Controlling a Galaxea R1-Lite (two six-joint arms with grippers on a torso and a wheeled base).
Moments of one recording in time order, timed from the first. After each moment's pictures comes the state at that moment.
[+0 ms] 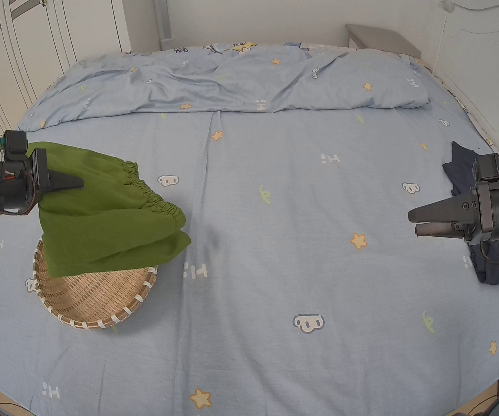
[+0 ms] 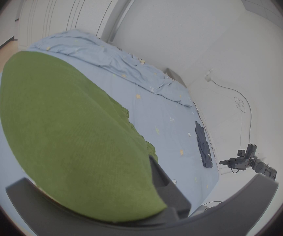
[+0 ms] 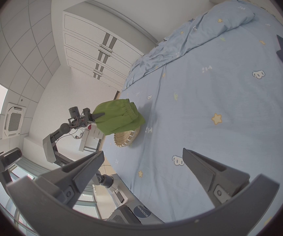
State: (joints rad) left arm 0.07 1.46 -1.18 0.22 -0.51 -0.30; right arm 0.20 1.40 -1.03 0.23 0.78 0.29
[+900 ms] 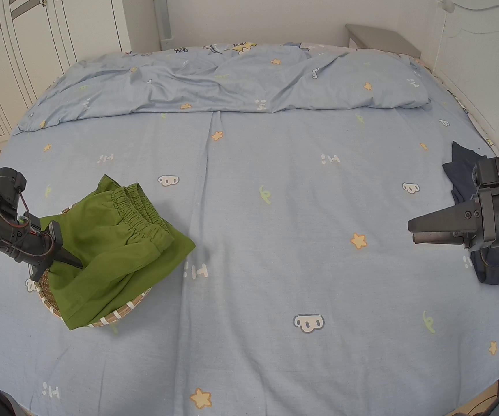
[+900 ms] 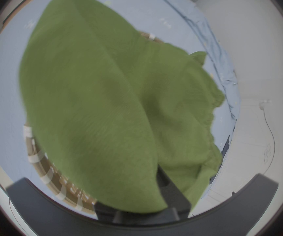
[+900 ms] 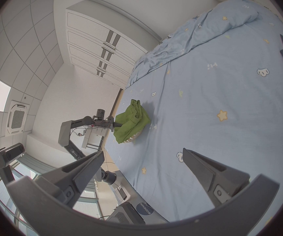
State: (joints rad) left arm 0.26 1.78 -1.15 0.45 -0.50 -0.44; right arm 0.23 1.38 -1.00 0.23 0.79 0.29
